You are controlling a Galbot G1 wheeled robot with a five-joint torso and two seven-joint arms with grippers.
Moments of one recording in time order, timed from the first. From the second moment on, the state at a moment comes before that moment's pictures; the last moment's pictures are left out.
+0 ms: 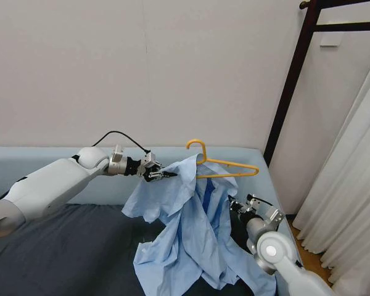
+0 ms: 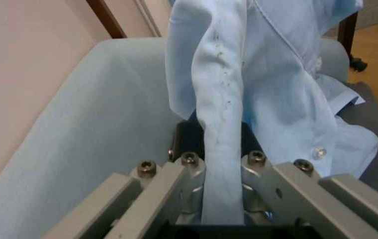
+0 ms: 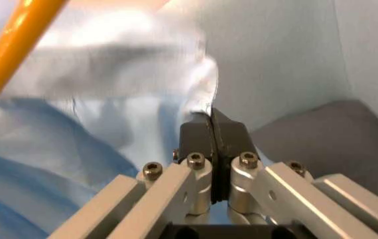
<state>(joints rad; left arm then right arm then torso) -0.17 -0.84 0.78 -1.00 -0.81 -0.30 1.03 -0.84 0.99 0.09 1.80 1.28 -0.21 0.48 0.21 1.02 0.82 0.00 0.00</state>
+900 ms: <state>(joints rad) -0.10 -0.86 0.70 -0.86 -0.77 -0.49 1.10 -0.60 0.77 -0.06 1.72 1.27 -0.25 0.35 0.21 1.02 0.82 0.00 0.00</state>
